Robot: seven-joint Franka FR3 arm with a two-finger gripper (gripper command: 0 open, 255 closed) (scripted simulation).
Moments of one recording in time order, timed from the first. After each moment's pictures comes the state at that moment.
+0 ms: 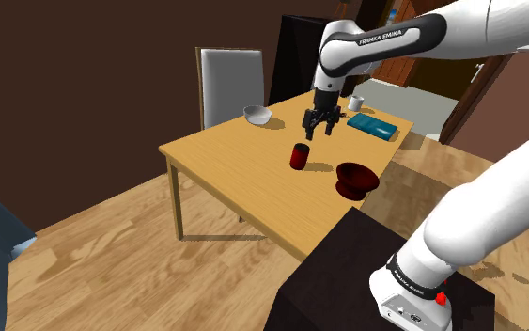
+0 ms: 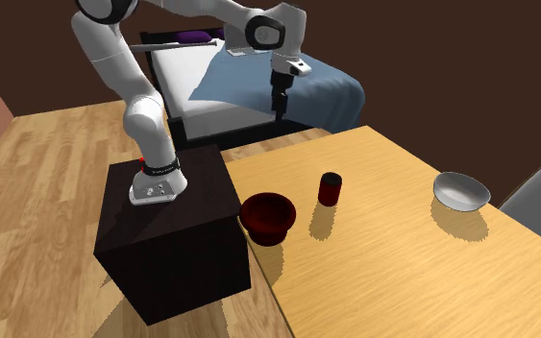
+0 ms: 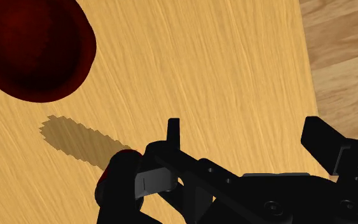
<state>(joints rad) -0.13 -0.22 -0.11 -2.23 -0.03 1.88 0.01</state>
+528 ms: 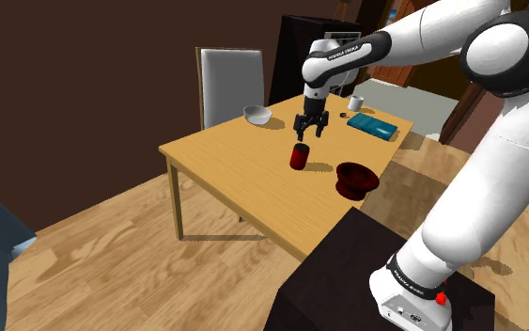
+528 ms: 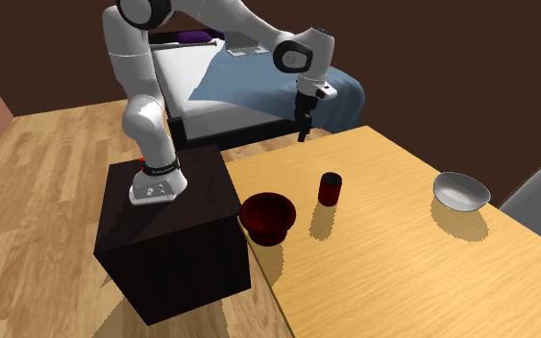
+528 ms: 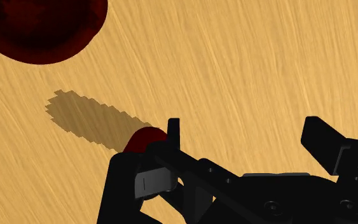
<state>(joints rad) -0.17 0.07 -0.15 -2.05 -0.02 1.98 -0.03</state>
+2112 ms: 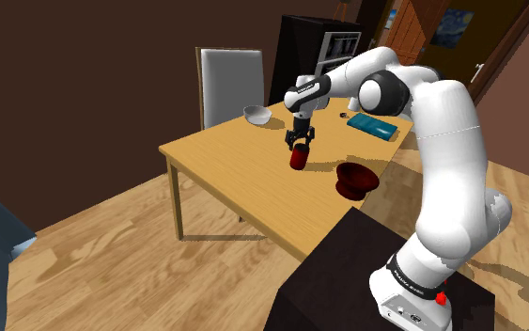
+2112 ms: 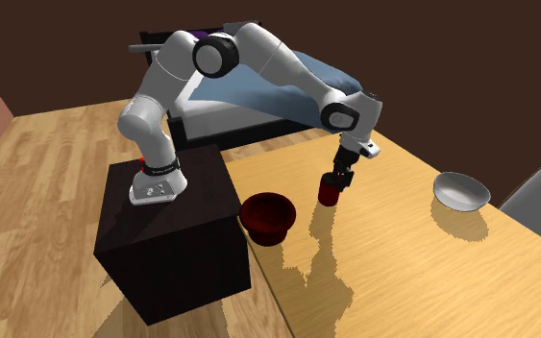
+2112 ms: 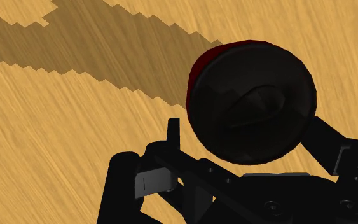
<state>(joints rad) -0.30 0.72 -0.19 -1.49 0.06 2.05 -0.11</state>
